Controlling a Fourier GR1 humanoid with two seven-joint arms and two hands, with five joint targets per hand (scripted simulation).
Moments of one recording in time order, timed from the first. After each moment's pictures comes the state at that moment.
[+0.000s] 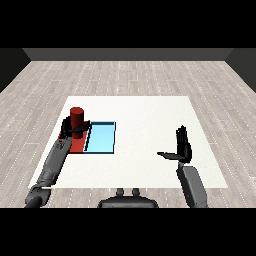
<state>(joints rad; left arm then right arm) -0.53 0.44 -0.08 -0.98 -0.04 0.39 -0.01 -0.06 -0.21 0.03 -1.47 -0.28 -0.12 -0.44</state>
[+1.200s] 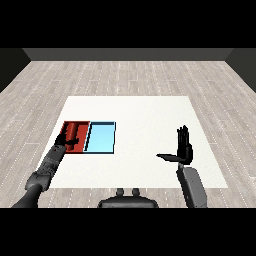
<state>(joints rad) -0.74 0.47 0.00 -0.09 -0.17 0.35 -0.09 -0.03 -0.20 0.04 -1.55 -0.24 -0.11 -0.53</state>
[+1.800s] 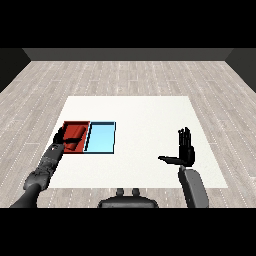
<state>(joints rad) -0.76 0.48 0.05 -0.10 -0.13 0.37 -0.10 0.01 -0.20 0.03 -1.57 -0.25 -0.06 -0.57</state>
